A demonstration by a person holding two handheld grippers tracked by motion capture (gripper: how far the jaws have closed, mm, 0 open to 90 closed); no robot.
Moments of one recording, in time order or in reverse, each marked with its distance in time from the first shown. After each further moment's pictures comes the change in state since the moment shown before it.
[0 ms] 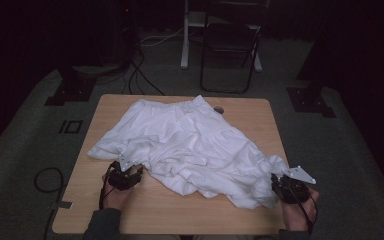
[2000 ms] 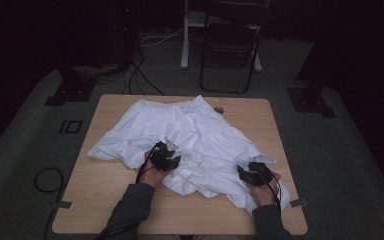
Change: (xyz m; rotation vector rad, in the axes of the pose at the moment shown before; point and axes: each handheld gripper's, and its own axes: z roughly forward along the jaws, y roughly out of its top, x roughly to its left) left arm -0.084 0.090 0.053 0.084 -0.183 0.197; right arm 0.049 -0.001 0.118 0.081 0.247 -0.023
